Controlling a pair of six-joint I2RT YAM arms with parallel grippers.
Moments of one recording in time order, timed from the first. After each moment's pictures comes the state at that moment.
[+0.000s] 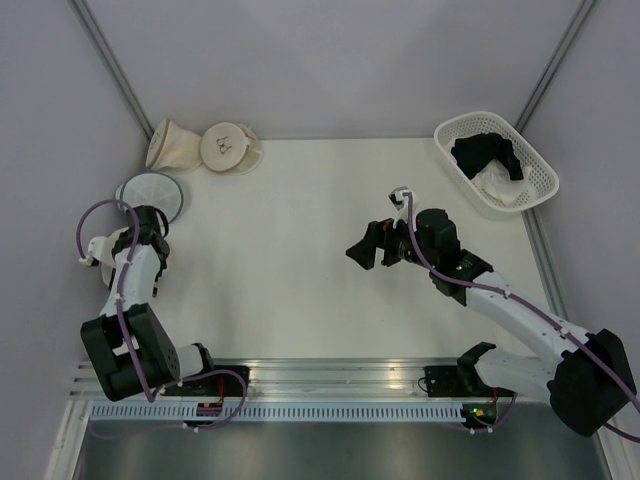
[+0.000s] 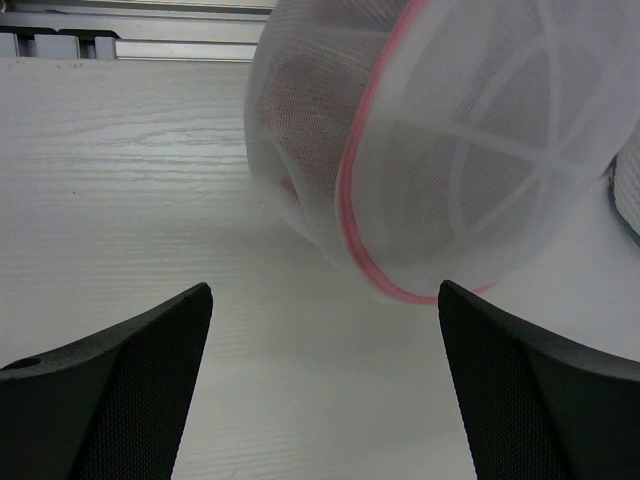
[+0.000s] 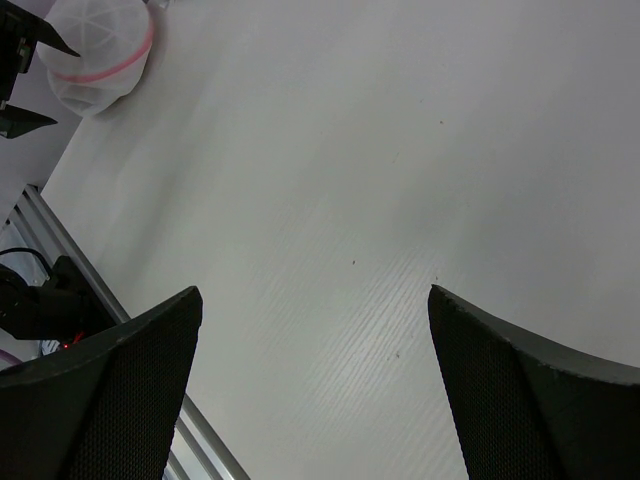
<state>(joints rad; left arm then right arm) 0.32 1.26 0.84 -0.70 -0.62 -1.14 0.56 1.10 0.70 0.01 -0.30 0.41</state>
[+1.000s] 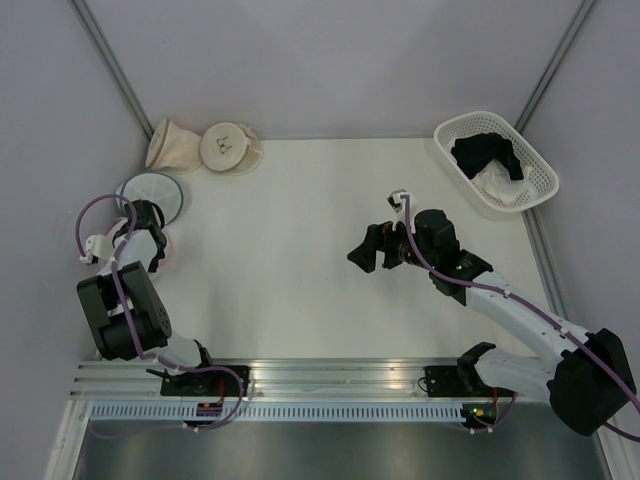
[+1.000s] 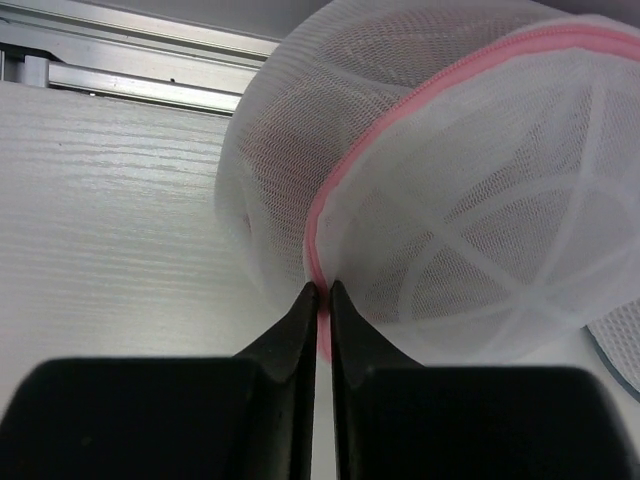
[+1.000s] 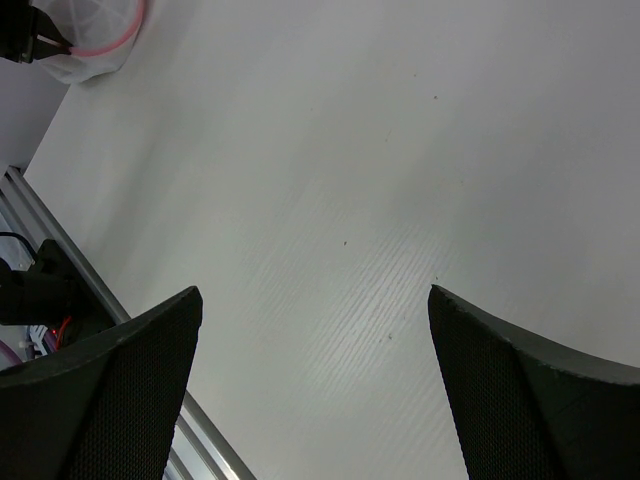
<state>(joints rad) 0.38 1.52 0.90 -0.55 -0.68 -1.27 0.56 1.11 0.70 -0.04 -0.31 0.39</state>
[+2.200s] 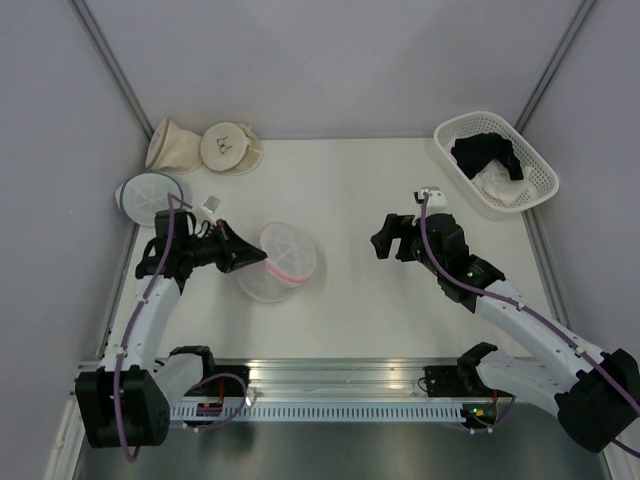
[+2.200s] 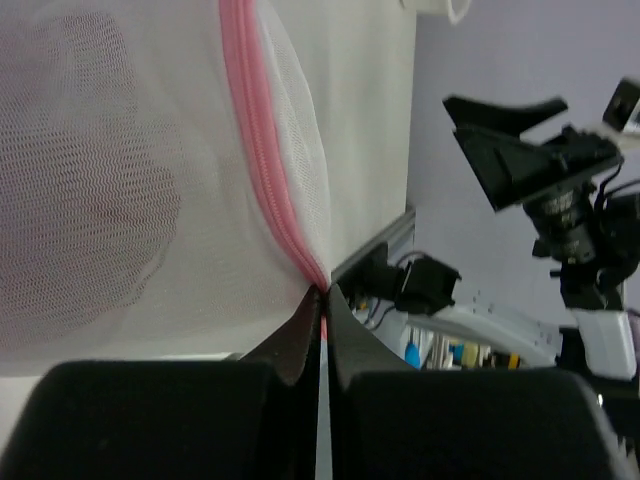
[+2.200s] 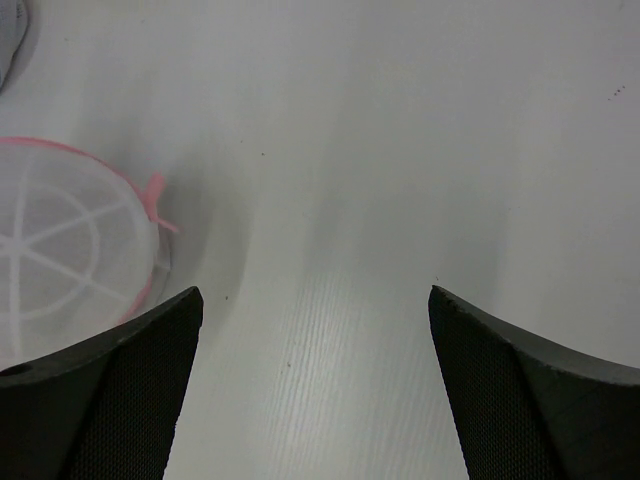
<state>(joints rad) 0.10 0.98 0.71 -0.45 0.88 -0.66 0.56 1.01 0.70 -0.13 0.09 0.44</state>
